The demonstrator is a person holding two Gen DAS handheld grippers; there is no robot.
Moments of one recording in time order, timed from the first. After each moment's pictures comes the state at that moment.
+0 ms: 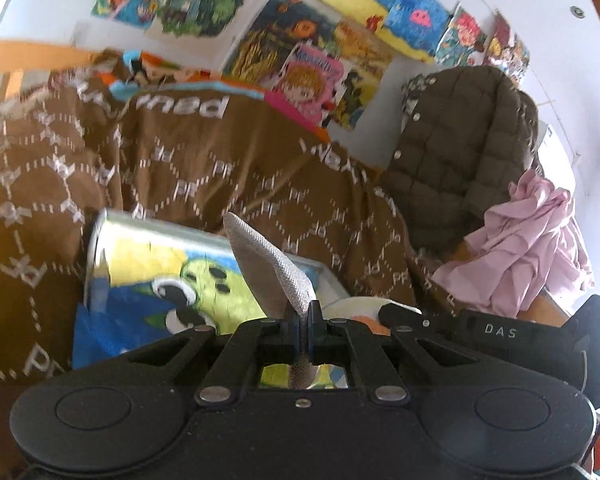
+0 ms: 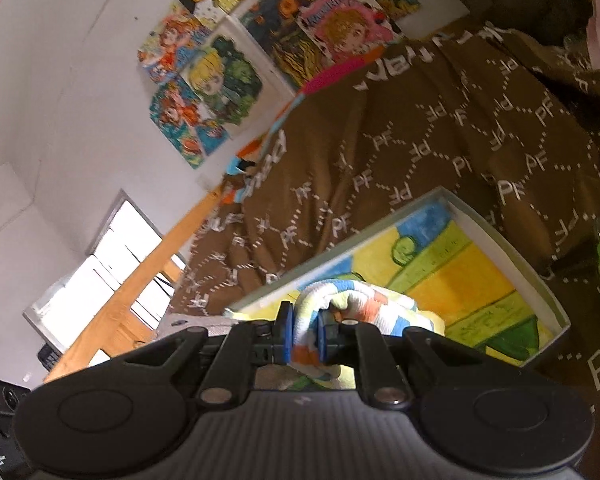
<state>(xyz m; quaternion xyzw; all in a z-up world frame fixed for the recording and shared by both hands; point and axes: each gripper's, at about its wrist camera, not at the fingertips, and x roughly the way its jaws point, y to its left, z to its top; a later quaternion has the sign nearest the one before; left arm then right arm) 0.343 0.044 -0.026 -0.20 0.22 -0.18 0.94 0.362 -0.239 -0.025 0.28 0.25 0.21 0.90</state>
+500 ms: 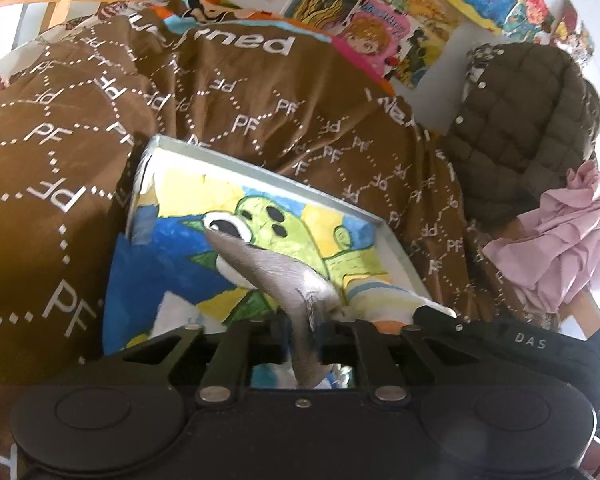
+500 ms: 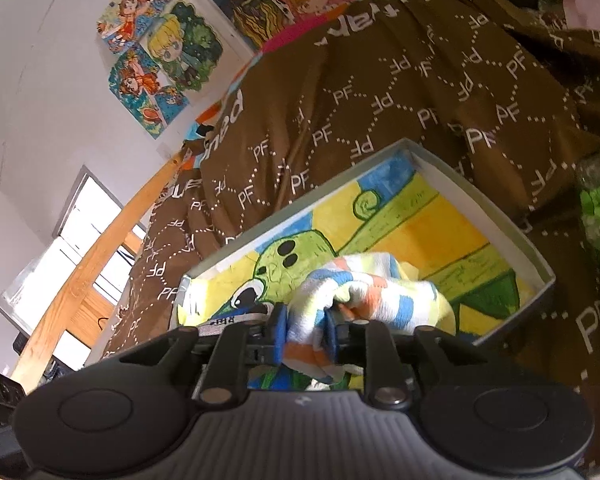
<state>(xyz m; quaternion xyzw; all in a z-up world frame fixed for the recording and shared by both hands) 0.365 0.057 -0.056 -0.22 0.31 -0.12 0.92 0.370 -0.233 -0.048 0.27 0.31 0.18 0.89</state>
